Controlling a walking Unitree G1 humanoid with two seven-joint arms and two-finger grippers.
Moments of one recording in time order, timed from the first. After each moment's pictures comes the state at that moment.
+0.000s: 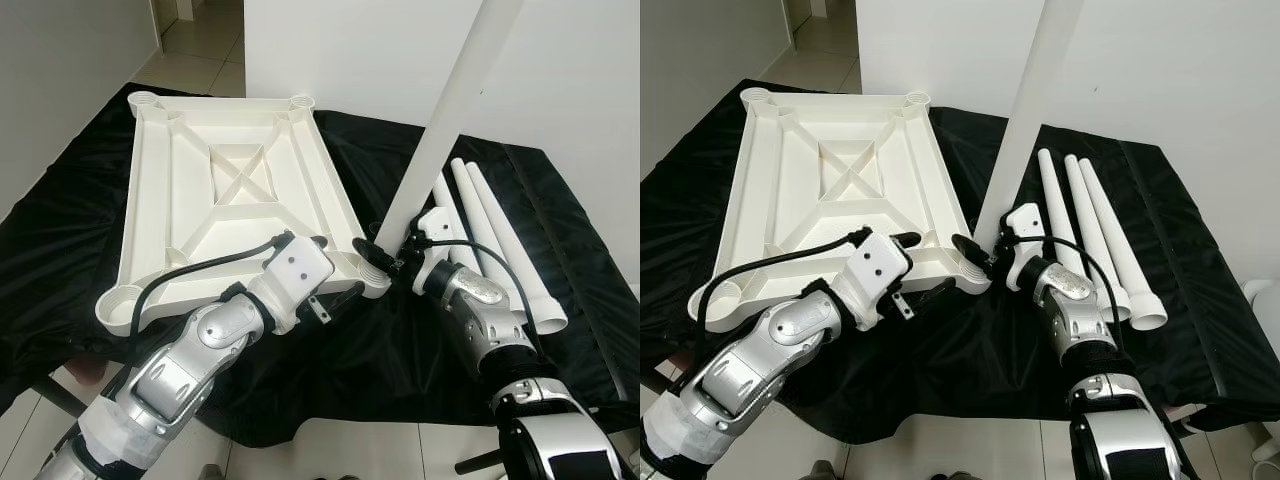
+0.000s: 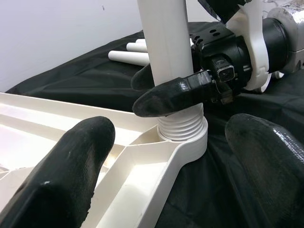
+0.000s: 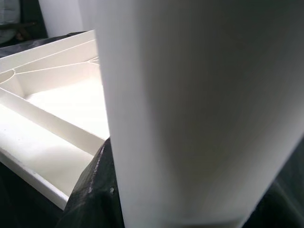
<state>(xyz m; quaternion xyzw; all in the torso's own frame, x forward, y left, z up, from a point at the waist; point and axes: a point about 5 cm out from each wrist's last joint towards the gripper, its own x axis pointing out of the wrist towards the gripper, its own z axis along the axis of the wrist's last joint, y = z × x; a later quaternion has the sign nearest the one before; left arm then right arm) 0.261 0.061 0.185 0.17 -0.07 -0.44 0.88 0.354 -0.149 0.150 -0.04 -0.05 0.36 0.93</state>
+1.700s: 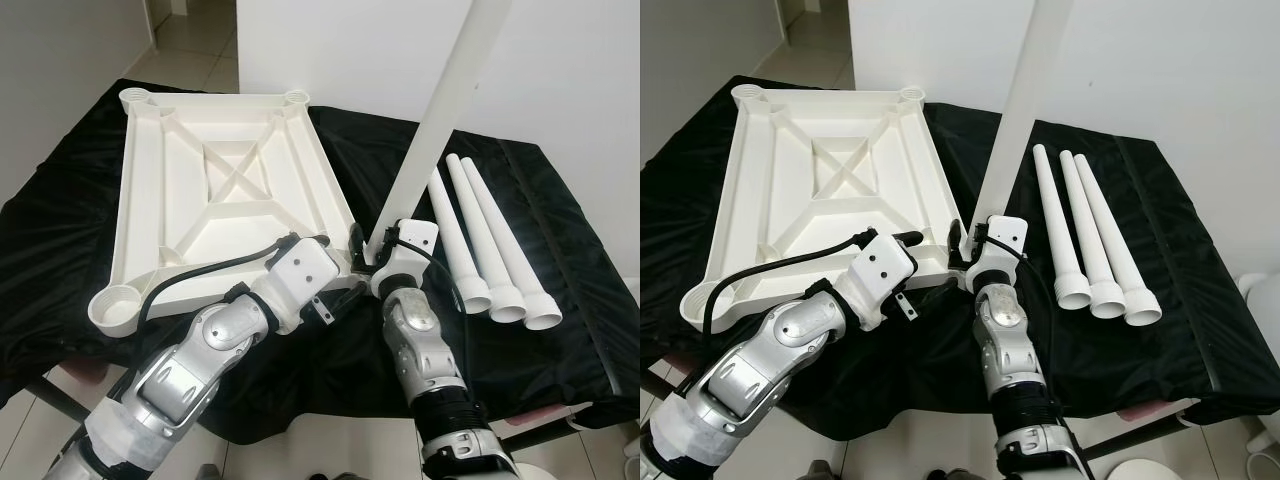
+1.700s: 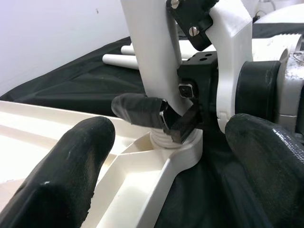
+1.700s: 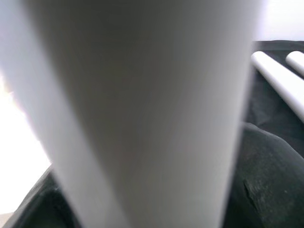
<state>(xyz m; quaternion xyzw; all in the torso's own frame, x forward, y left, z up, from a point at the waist) 0.260 0.055 0.186 0.18 -0.08 -0.44 0.88 0.334 -0.107 0.146 0.08 -0.07 0.04 0.99</state>
